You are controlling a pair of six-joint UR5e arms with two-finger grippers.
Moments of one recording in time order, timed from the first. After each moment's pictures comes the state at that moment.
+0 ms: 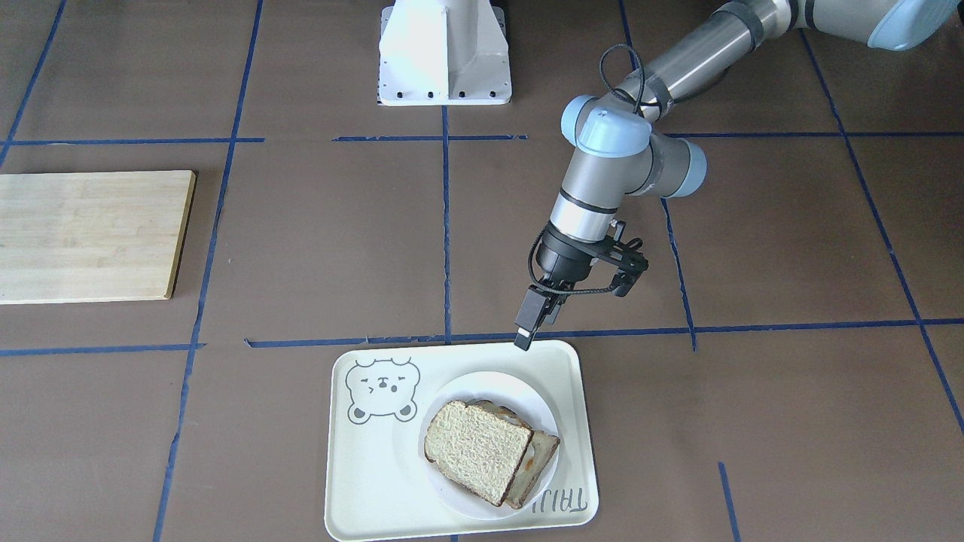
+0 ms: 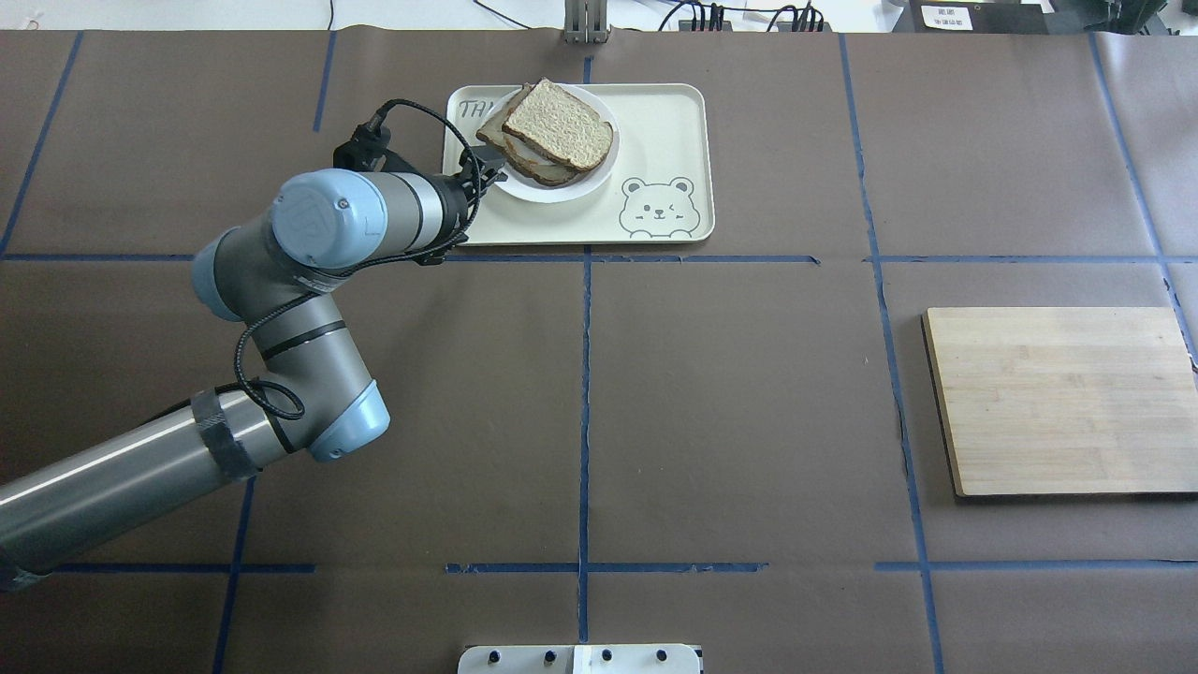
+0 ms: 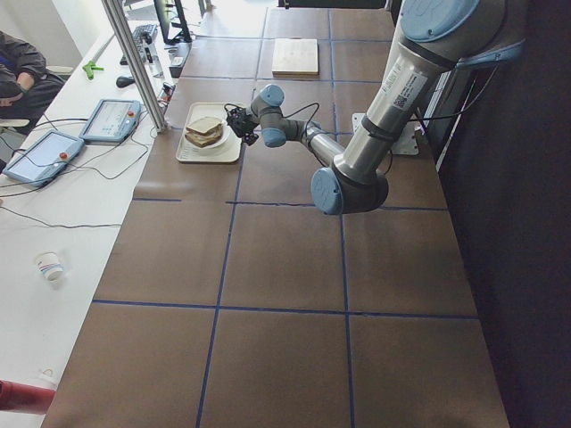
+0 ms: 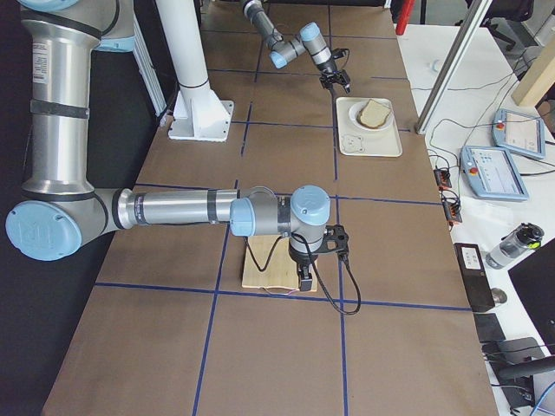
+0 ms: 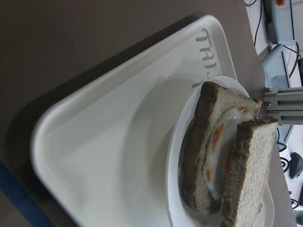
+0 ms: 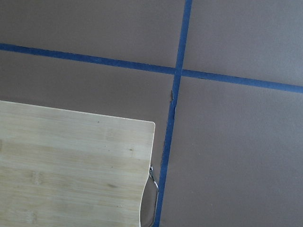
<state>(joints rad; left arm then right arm) -0.66 -2.19 -1.48 -2.18 -1.58 -2.00 1.50 -1.68 1.74 -1.57 2.31 -0.04</state>
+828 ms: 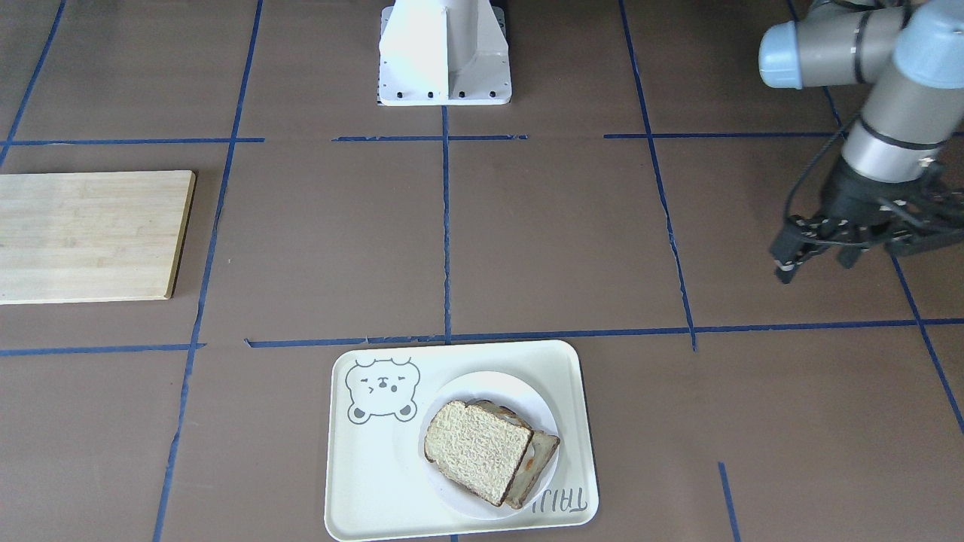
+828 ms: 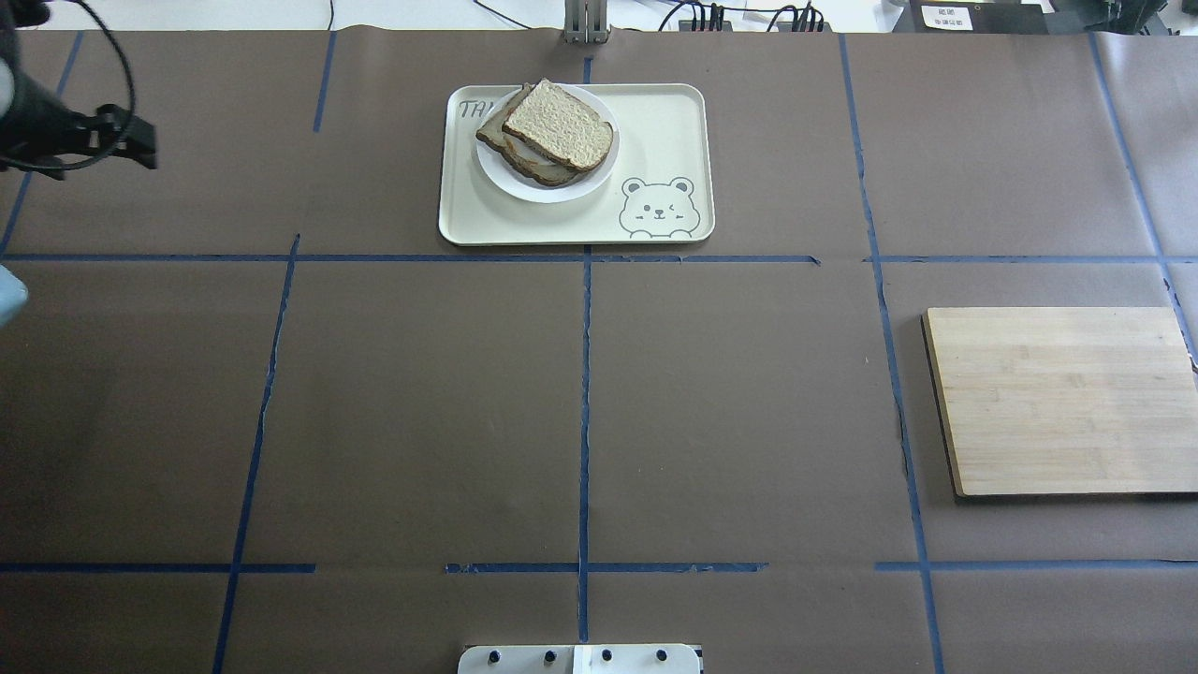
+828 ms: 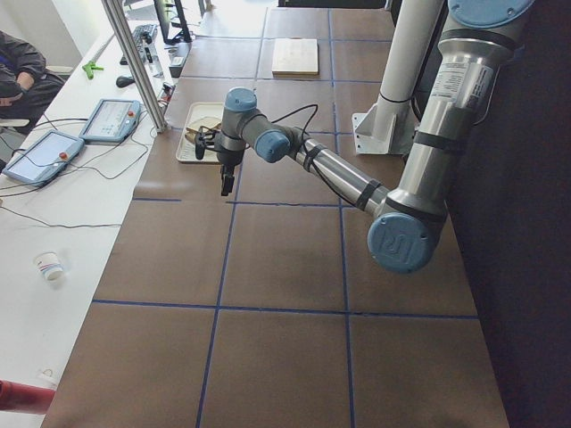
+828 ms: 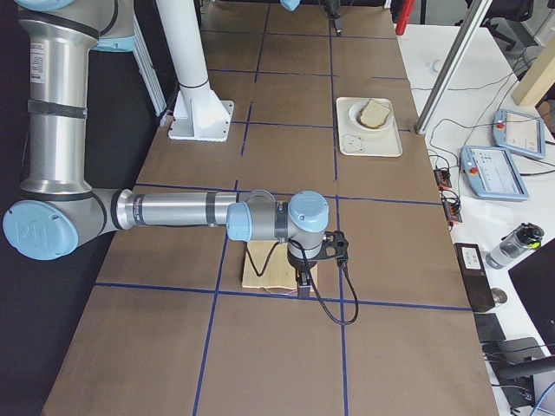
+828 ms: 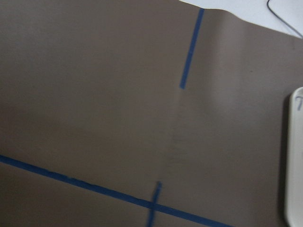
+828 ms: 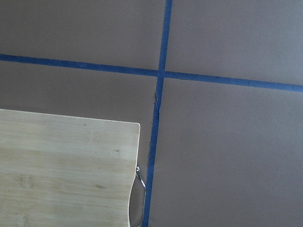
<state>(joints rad) -1.15 -1.79 -1.84 -1.66 -2.03 -0.77 1.55 -1.68 1.73 -1.57 2.31 -0.04</state>
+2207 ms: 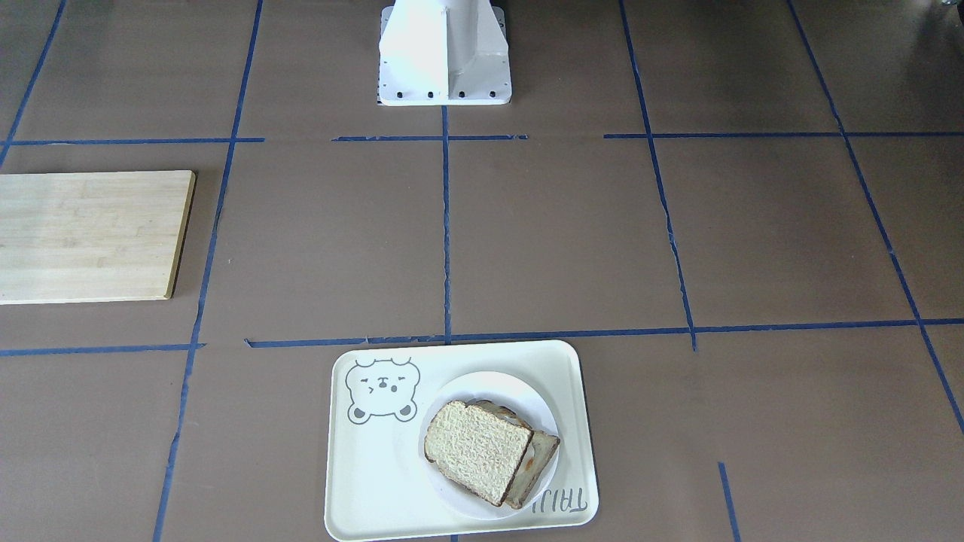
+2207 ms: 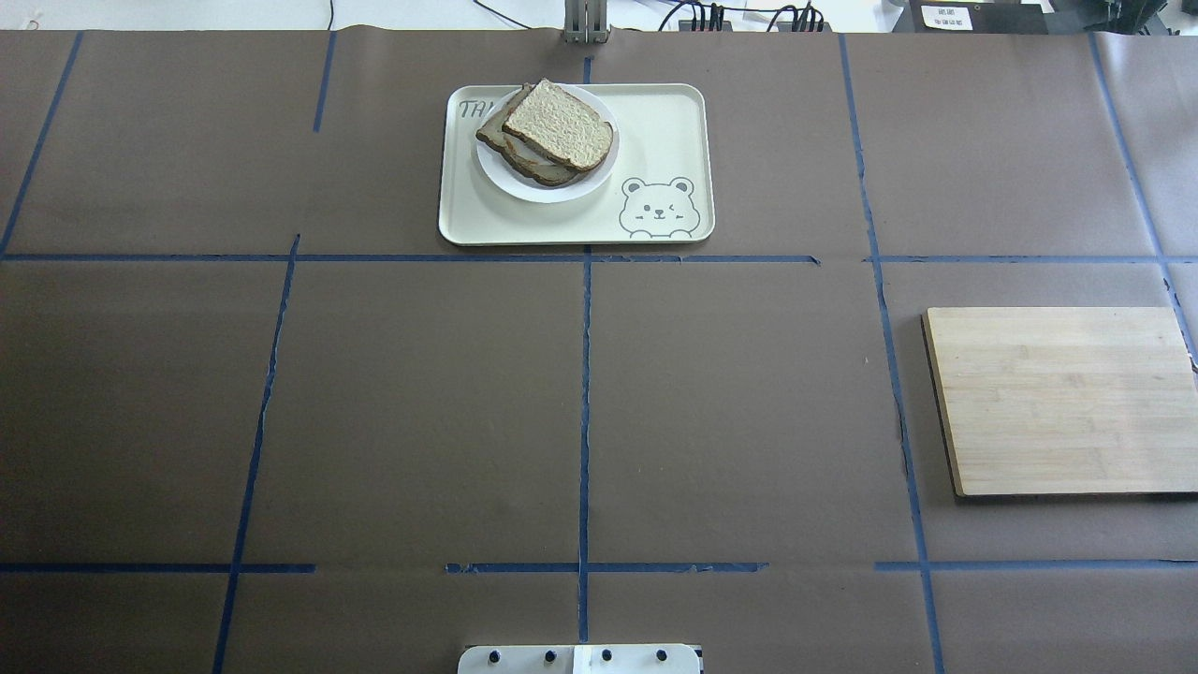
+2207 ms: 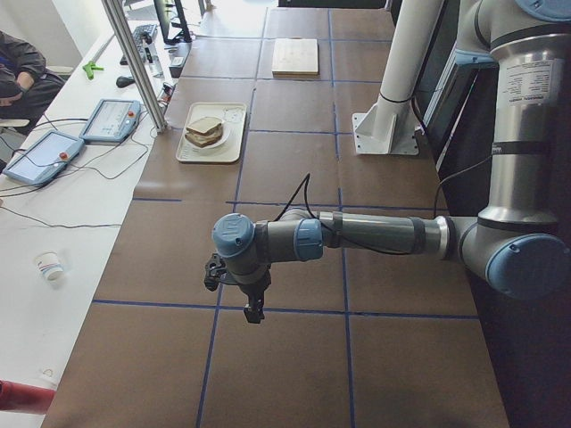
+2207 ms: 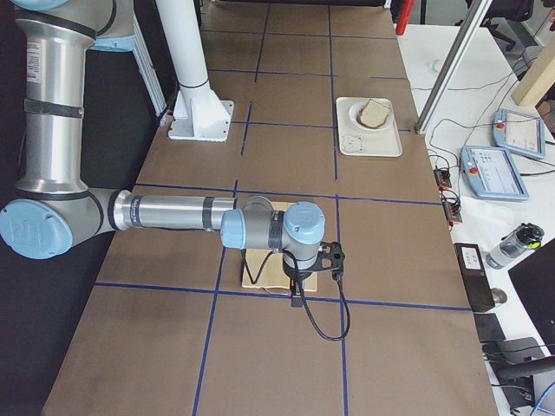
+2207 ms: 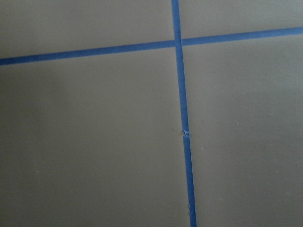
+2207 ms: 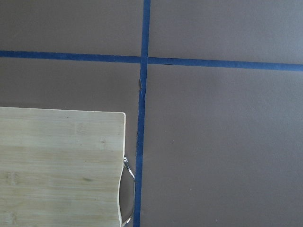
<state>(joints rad) -1.54 -1.53 -1.65 -1.41 -2.33 0.16 1.56 -1.69 1.70 -1.58 2.32 -0.03</state>
